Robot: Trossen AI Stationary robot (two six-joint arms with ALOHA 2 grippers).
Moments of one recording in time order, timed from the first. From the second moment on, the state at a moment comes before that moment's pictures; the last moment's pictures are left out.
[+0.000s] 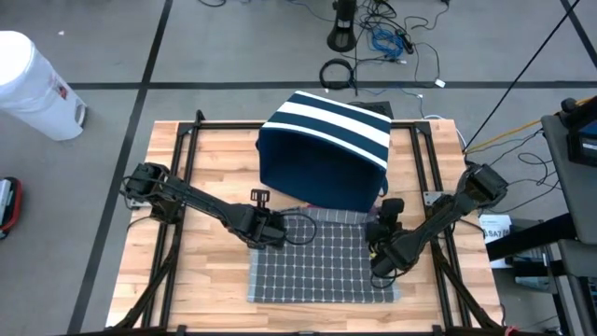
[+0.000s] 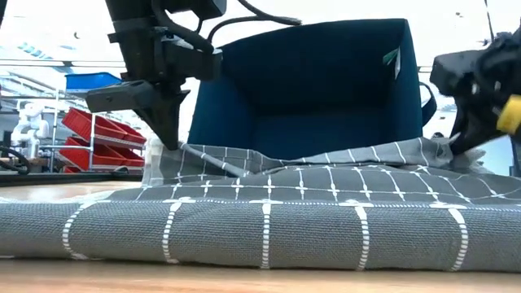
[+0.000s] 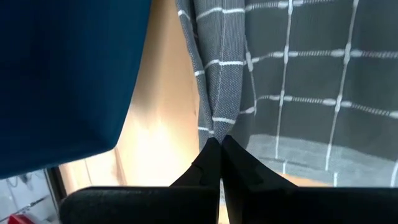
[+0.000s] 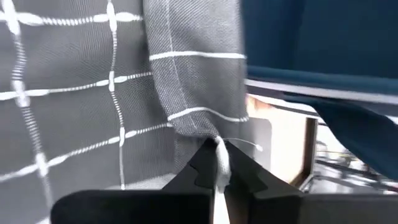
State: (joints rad) left arm -0.28 1.77 1.21 -0.99 -0.49 -0.15; right arm 0.64 1.66 0.87 -1.20 0.71 0.80
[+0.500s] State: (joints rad) left arm -0.33 1.72 1.31 -1.04 -0.57 -0.11; right arm 0.66 1.25 0.96 -1.23 0.64 0.80
